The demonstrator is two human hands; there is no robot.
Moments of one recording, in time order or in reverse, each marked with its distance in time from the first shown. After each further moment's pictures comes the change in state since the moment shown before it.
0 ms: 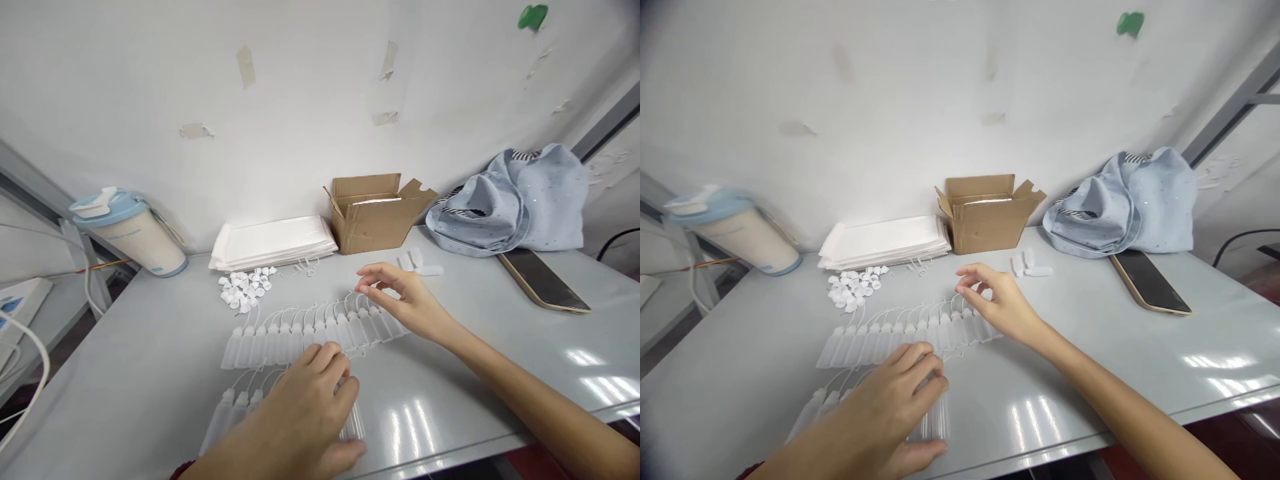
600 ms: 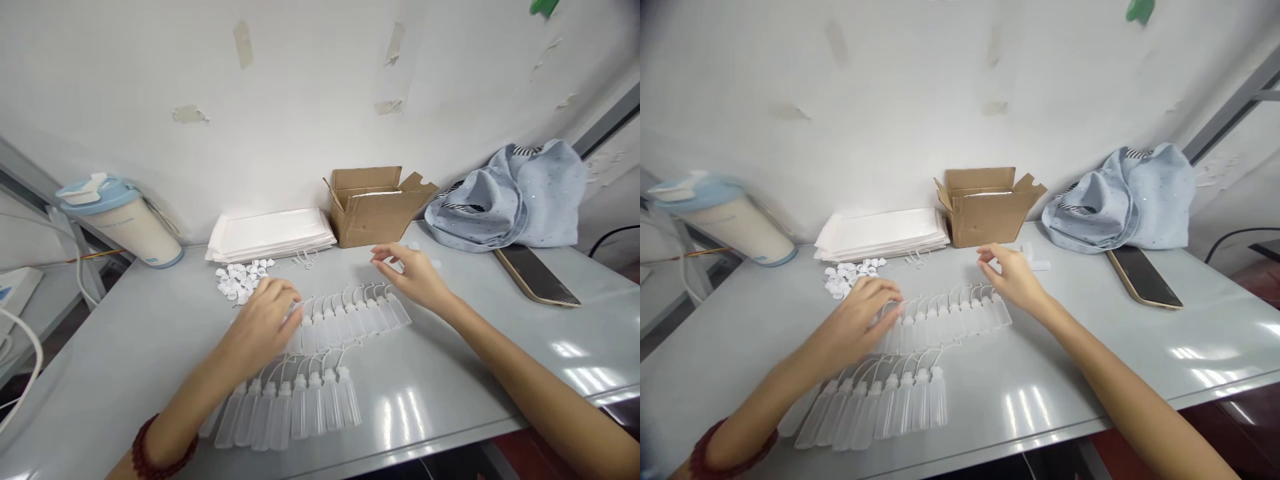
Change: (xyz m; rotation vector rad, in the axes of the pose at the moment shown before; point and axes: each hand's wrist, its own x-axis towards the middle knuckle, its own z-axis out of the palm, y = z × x) left_hand -0.002 -0.070 -0.023 -0.034 0.223 -0.352; right_hand 0.022 0.038 -0.022 -0.484 0.132 -0.106
